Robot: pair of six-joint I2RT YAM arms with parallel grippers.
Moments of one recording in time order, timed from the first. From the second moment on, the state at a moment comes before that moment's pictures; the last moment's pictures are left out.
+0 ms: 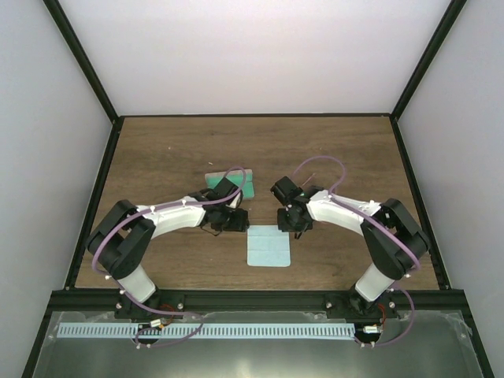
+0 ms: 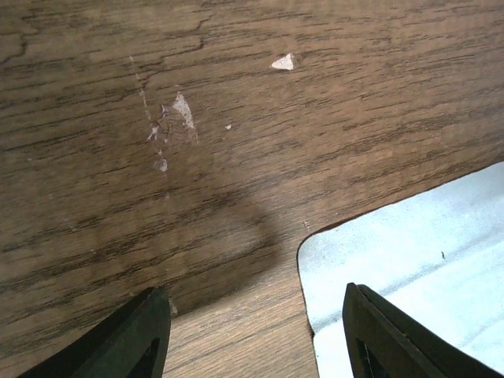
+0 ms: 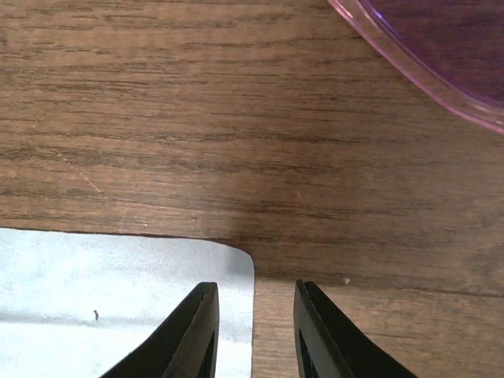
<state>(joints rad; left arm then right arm) -0.71 1.66 0.89 -0.37 0.19 -0.59 0.69 1.62 0.94 -0.68 0.06 0.64</state>
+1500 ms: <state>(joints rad) -0.74 1.70 0.92 -0.39 0.20 -0.55 0.69 1.69 0.97 -0.60 0.03 0.62</state>
